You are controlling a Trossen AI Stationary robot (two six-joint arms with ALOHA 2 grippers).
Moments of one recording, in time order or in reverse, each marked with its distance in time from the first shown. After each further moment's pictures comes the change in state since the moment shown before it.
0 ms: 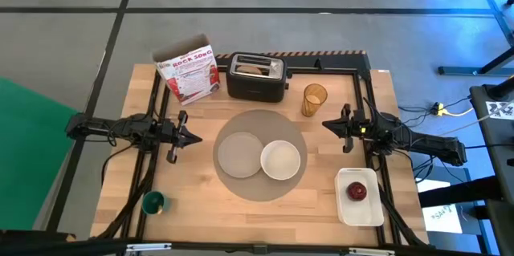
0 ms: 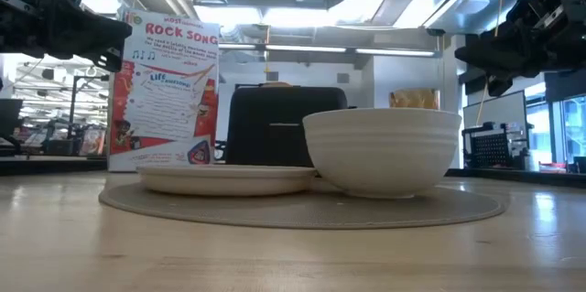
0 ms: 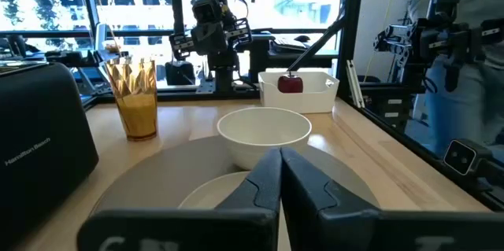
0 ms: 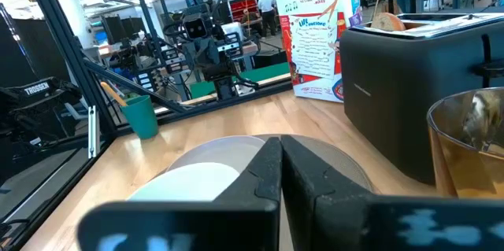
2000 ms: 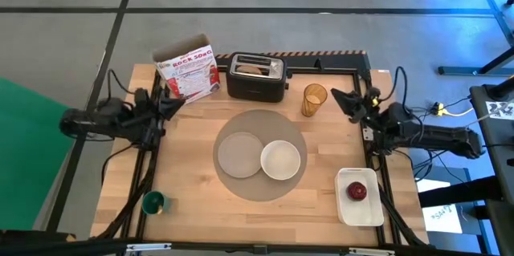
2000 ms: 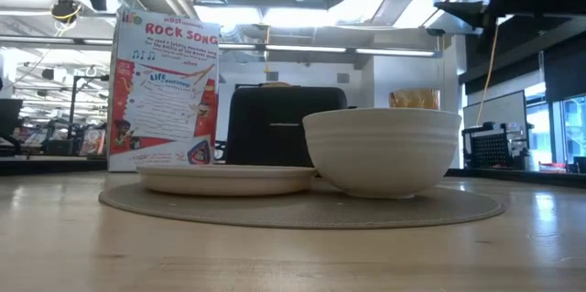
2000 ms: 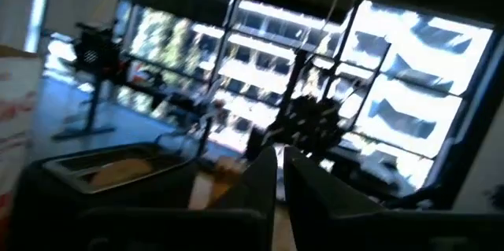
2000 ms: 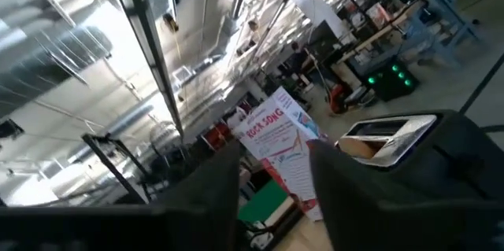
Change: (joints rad) left arm 0.000 0.159 0.427 -0.059 -0.443 -0.213; right arm 0.000 0.392 0.229 0.442 0.354 0.429
